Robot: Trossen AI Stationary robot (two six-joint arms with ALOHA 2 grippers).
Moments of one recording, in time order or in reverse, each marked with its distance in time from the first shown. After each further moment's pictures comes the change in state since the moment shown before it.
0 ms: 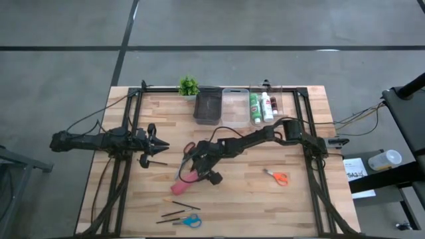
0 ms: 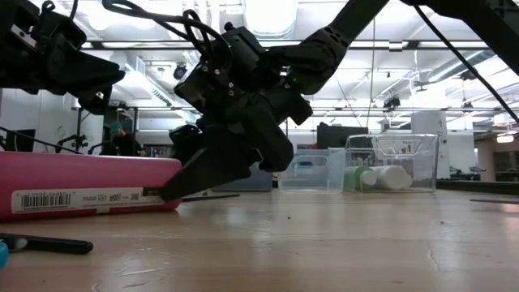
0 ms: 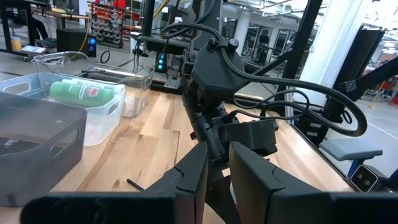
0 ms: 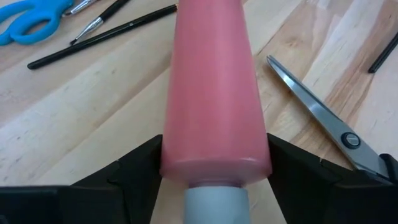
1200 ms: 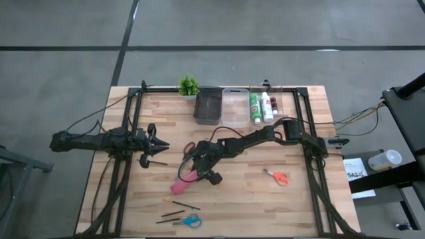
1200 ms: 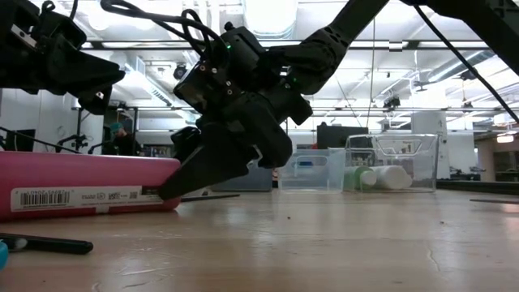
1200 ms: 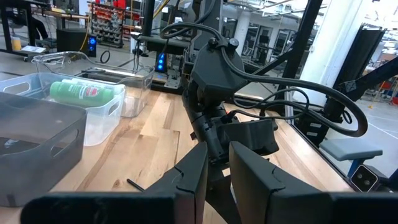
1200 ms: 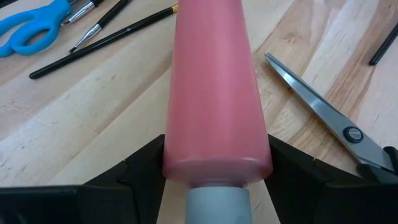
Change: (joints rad) left arm 0.000 0.000 0.000 0.000 0.000 0.000; right arm 0.000 0.000 0.000 0.000 -0.003 0.054
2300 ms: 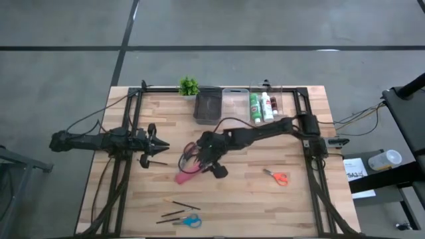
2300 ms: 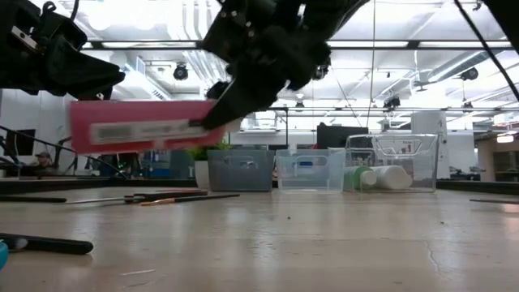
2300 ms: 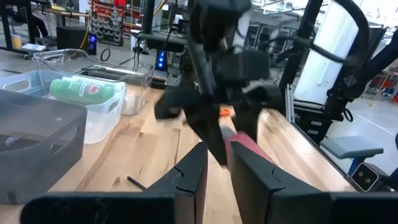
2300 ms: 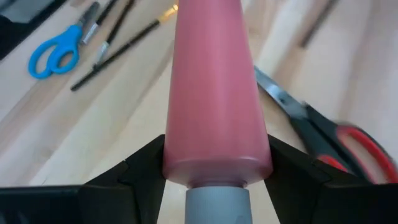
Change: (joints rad) left arm 0.000 0.010 0.000 0.000 0.000 0.000; right arm -0.019 -0.252 -0.007 -0.351 0.103 0.073
